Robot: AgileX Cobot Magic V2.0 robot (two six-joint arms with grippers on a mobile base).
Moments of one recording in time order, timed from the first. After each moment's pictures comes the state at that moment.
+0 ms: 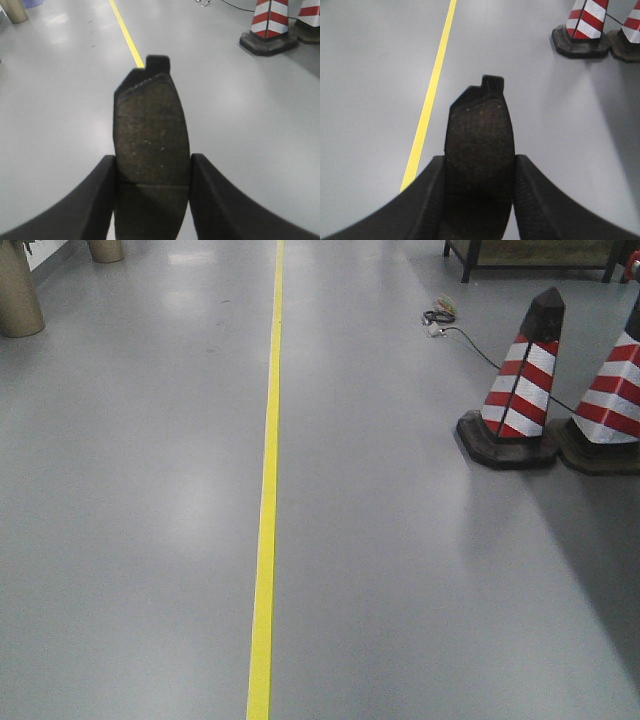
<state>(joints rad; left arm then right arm) -0.35 0.20 -0.42 0.29 0.74 -0.10 0.01 0.20 -0.43 0.10 0.84 -0.07</state>
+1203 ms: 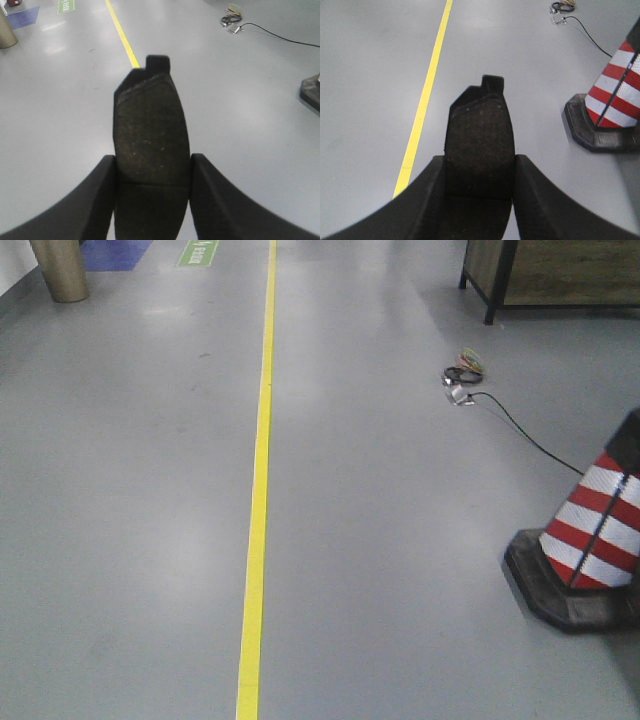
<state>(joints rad) -0.35 0.20 -0.42 0.29 0.74 -0.10 0.01 0.20 -0.43 0.10 0.84 -0.07</state>
